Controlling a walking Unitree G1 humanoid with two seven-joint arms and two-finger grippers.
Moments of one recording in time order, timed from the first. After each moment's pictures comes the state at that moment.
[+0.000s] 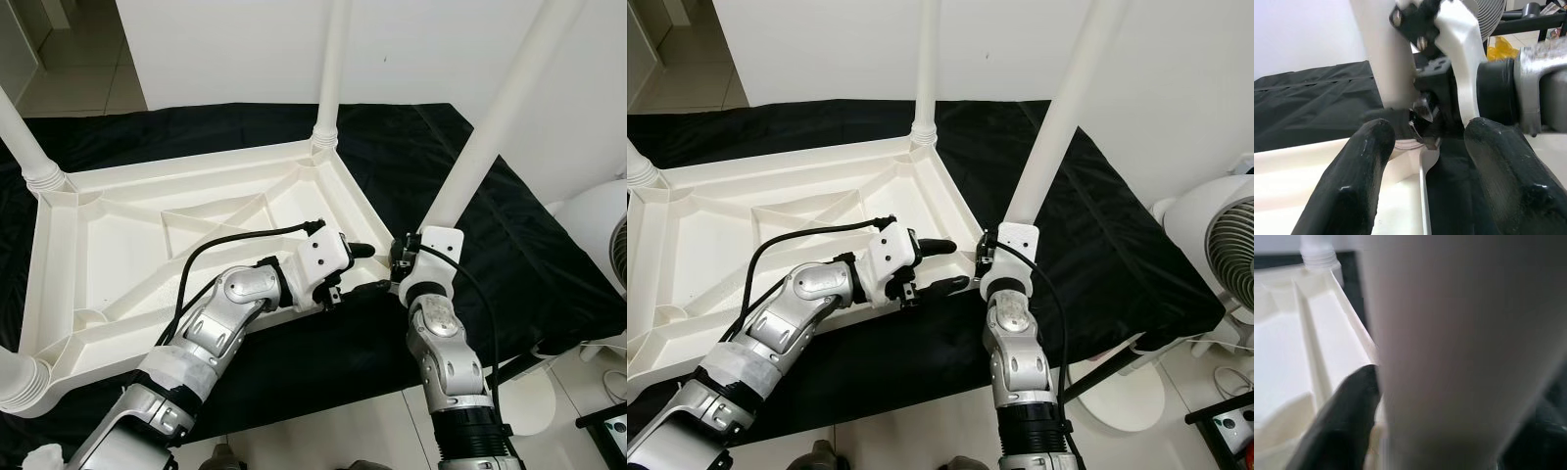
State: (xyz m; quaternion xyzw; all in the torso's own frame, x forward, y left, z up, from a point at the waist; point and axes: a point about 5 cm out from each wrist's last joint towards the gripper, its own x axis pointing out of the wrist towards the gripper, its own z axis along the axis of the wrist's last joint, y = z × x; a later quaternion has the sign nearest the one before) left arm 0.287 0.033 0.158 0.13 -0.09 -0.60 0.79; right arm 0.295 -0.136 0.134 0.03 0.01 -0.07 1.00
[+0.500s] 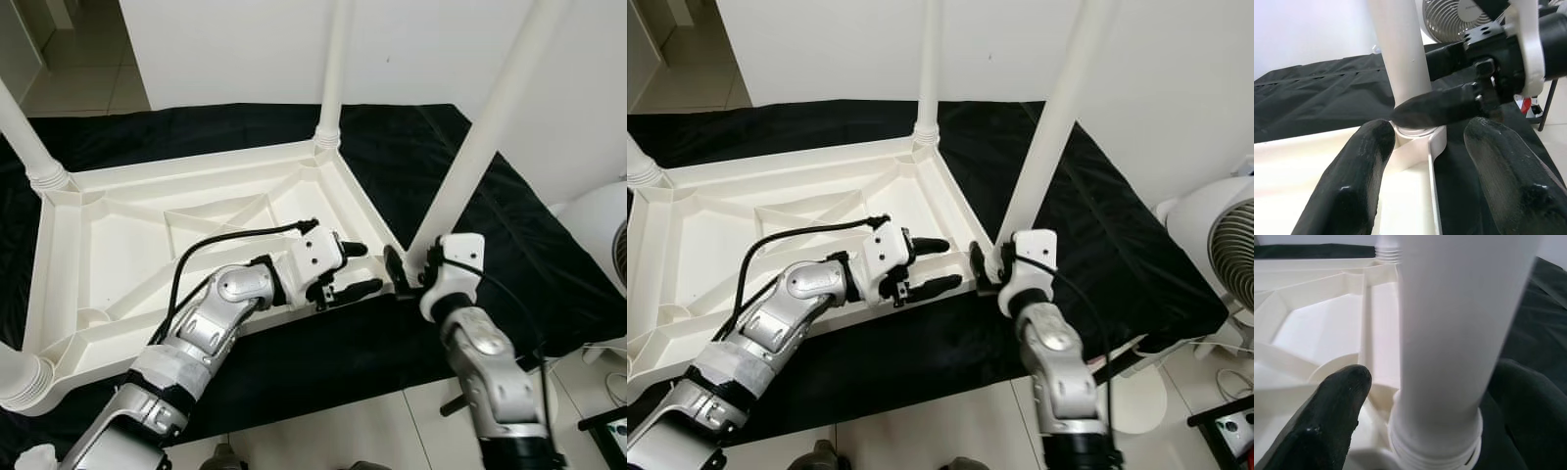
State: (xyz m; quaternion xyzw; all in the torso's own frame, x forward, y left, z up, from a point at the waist) left arm 0.290 0.042 0.157 0.14 -0.08 -0.59 0.79; right arm 0.267 -0.172 0.137 -0.04 0.01 0.10 0.99
